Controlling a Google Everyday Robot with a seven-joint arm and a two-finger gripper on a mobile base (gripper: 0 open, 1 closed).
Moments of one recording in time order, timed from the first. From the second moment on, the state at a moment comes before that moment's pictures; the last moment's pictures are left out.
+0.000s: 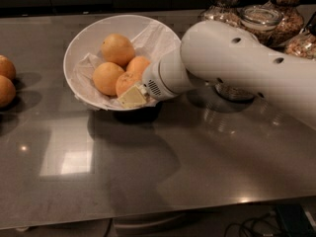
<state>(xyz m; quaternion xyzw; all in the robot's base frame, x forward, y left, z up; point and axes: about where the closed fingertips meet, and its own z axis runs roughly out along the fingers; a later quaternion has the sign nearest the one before) 0.547 0.041 0.872 -0.40 0.82 0.17 0.37</state>
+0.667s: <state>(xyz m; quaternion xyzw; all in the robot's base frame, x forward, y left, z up) 0.544 0.035 0.886 -0.40 0.81 0.20 0.38</state>
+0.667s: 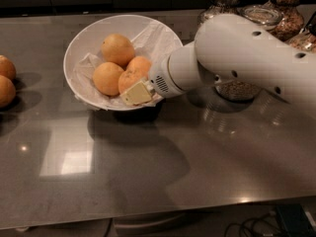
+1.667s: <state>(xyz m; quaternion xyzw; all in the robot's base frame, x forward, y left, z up) 0.553 0.016 0.918 -0.40 0.79 0.22 0.41</state>
